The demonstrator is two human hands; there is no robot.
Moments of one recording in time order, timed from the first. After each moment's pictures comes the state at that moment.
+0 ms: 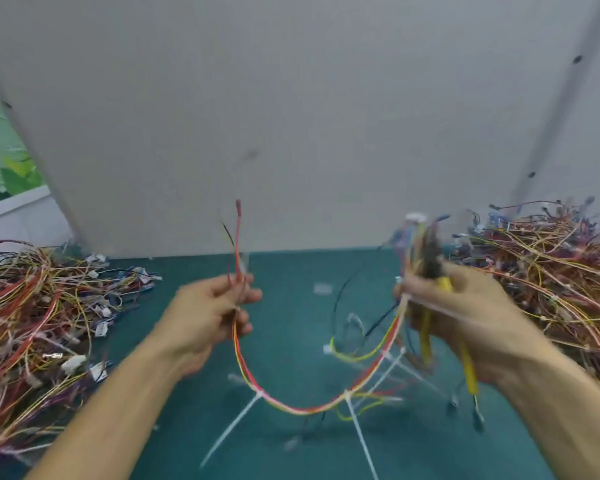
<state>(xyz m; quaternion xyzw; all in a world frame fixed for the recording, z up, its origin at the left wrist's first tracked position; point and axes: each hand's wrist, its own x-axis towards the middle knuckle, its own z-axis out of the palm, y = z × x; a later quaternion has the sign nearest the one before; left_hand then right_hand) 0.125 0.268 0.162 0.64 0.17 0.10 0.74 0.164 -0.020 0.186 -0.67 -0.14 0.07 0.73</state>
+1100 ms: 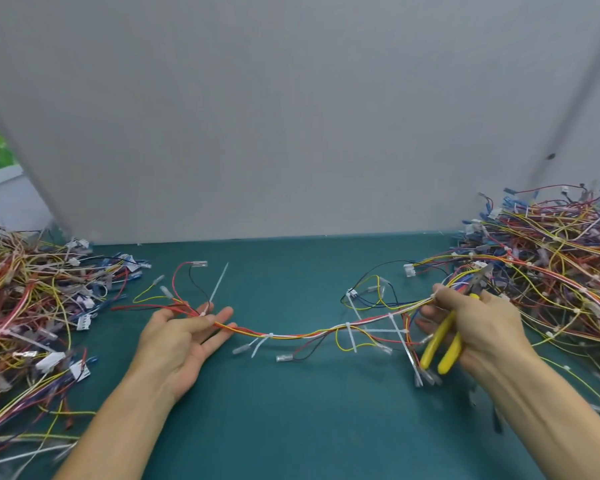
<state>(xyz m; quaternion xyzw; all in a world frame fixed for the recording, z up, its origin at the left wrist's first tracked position) 0.130 0.305 0.099 0.43 0.25 0.17 0.85 0.207 -0.010 0.132 -0.57 0.18 -0.01 0.80</state>
